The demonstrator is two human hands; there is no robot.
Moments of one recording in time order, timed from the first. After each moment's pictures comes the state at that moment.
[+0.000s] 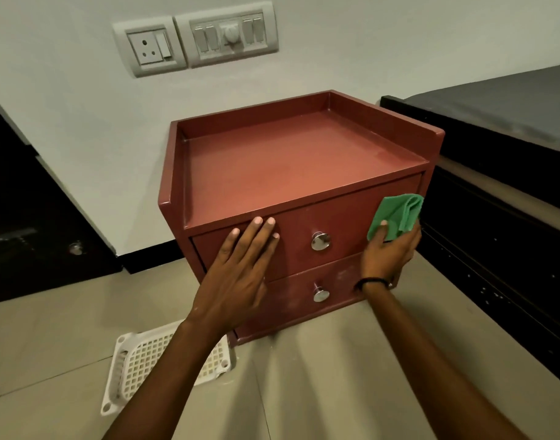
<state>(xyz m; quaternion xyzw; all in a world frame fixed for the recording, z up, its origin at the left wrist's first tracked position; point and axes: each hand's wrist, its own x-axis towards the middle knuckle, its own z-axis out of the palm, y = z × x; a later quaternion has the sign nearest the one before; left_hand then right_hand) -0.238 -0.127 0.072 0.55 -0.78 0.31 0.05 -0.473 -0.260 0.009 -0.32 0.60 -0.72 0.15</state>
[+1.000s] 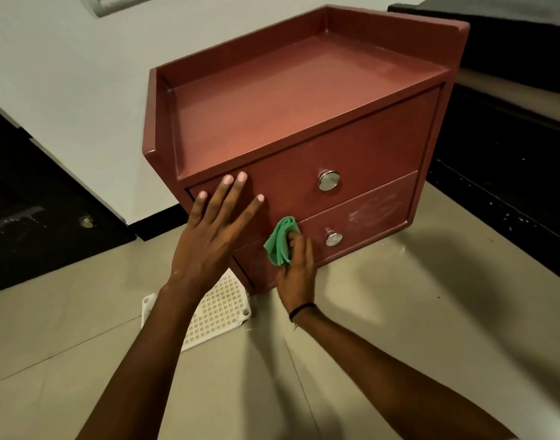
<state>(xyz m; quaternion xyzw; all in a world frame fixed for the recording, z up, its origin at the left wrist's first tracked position) -0.186 -0.122 0.054 0.55 -0.75 0.37 -0.02 -0.319 -0.135 -0.084 -0.58 0.54 -0.55 0.27</state>
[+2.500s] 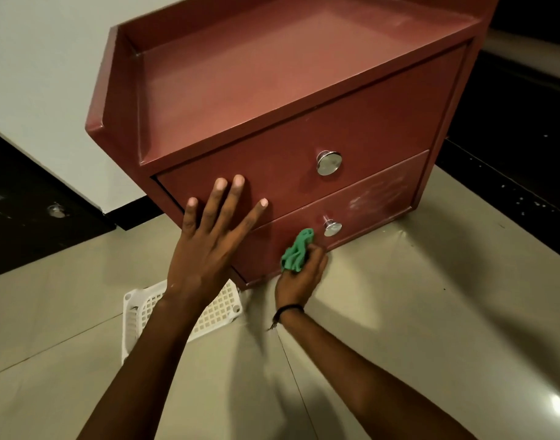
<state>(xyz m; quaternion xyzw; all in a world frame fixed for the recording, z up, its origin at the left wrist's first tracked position) -0.192 -0.126 0.011 0.54 -0.75 0.37 0.00 -0.301 -0.150 -0.127 -0.30 0.63 -0.65 0.31</state>
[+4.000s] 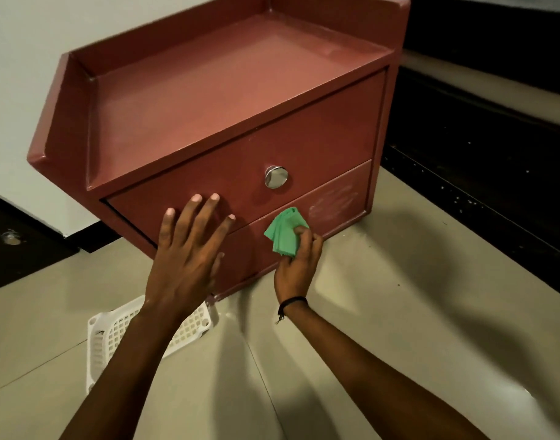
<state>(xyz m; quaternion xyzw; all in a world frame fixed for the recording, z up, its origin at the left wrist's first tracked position) -0.224 -0.128 0.020 0.54 -0.79 0.30 0.05 -0.378 -0.170 -0.109 -0.42 0.64 -0.59 0.25</state>
